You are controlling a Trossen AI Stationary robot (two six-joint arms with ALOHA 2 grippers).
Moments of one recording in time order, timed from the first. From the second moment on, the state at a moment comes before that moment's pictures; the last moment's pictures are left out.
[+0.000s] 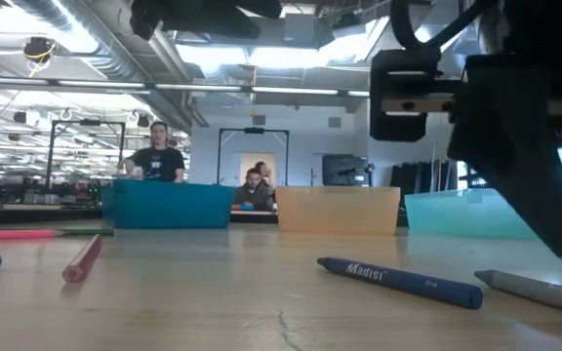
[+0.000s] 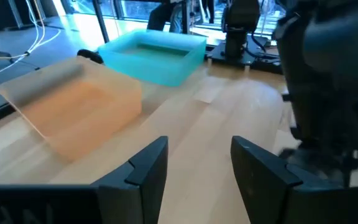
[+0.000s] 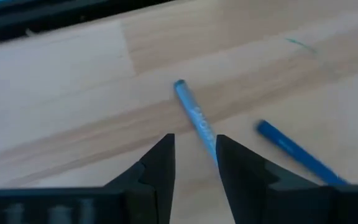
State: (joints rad) left arm -0.62 1.70 1.08 -0.02 -1.06 -0.59; right arm 0.49 1.90 1.11 -0.27 -0.33 -0.73
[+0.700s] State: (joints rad) left arm -0.63 1.70 1.08 -0.01 -1.05 -0.61; right arm 0.38 2.00 1.16 -0.40 -0.41 -0.73
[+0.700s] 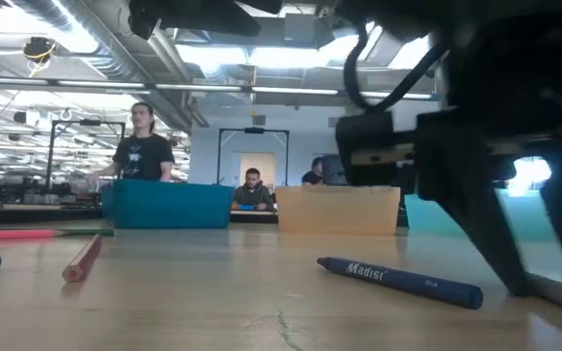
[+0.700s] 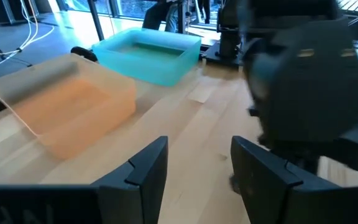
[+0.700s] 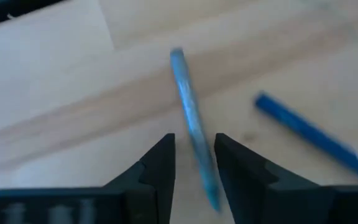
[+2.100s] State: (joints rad) left arm -0.53 1.71 1.08 -0.08 -1.09 -0.60; right arm 0.26 1.80 1.15 -0.93 -0.18 -0.39
